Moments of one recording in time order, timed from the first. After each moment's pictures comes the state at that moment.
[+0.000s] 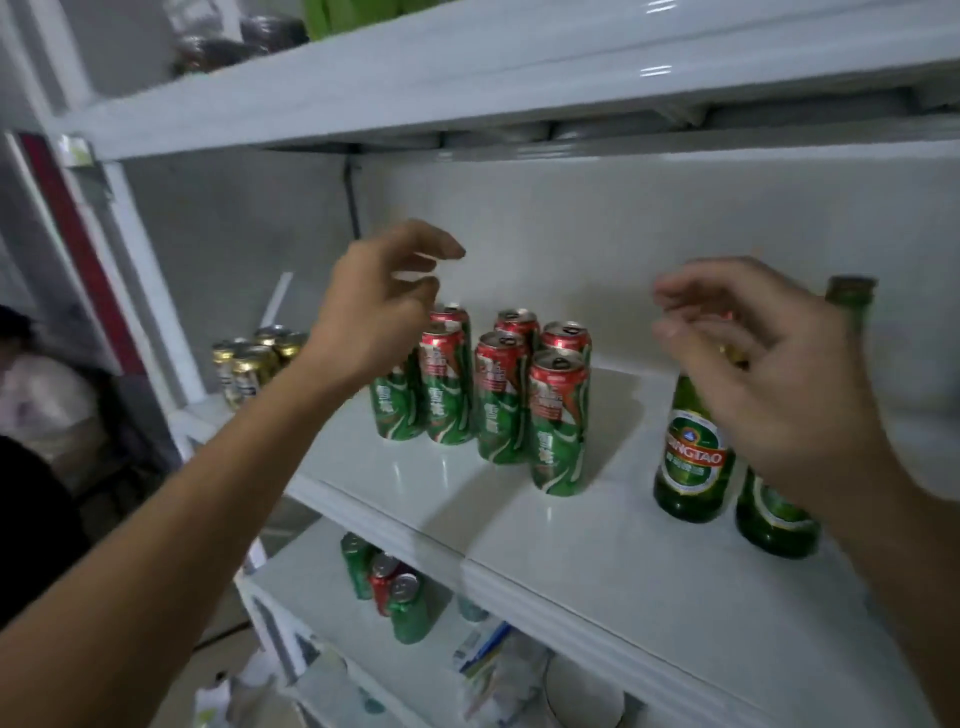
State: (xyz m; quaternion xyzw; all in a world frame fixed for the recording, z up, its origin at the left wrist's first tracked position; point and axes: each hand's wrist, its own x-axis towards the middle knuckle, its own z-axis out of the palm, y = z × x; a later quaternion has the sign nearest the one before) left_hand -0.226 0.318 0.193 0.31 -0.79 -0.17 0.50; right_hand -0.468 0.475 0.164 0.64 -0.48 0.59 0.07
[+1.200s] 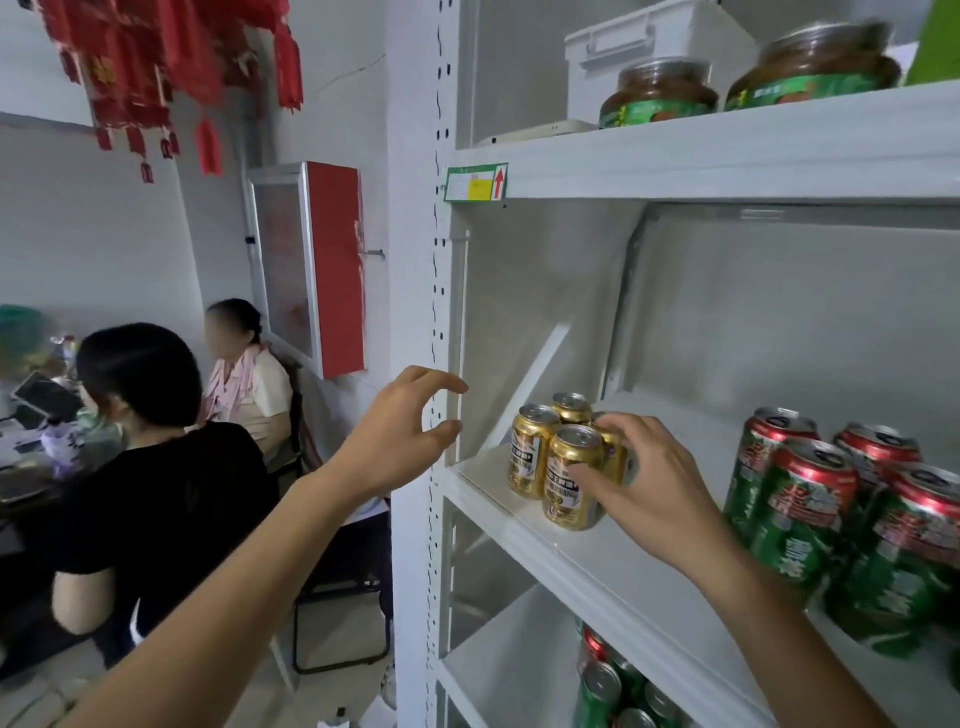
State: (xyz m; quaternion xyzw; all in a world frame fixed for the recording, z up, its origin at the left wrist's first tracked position) left_hand 0.137 0.100 0.111 0.50 -0.78 -0.07 0.37; right_hand -0.141 0.146 0.091 0.71 -0.57 0.39 -0.08
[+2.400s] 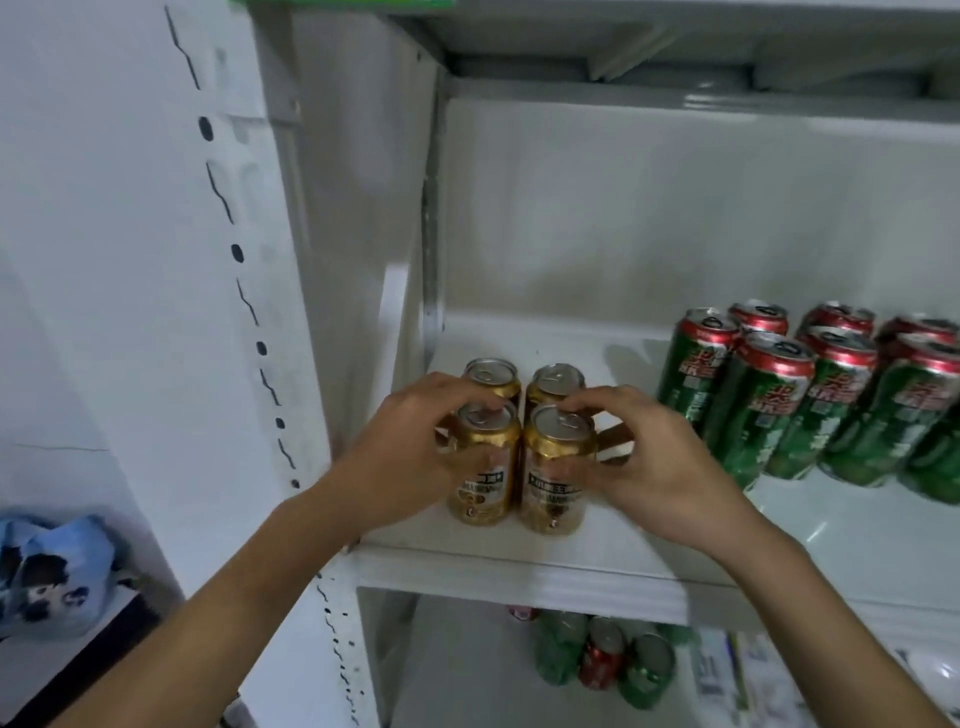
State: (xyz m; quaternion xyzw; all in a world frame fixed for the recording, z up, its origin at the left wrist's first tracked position) left_hand 0.082 -0.094 0.063 0.13 -0.91 -0.28 0.28; right_hand -0.084 0.095 0.077 0.51 -0.77 0.38 -0.03
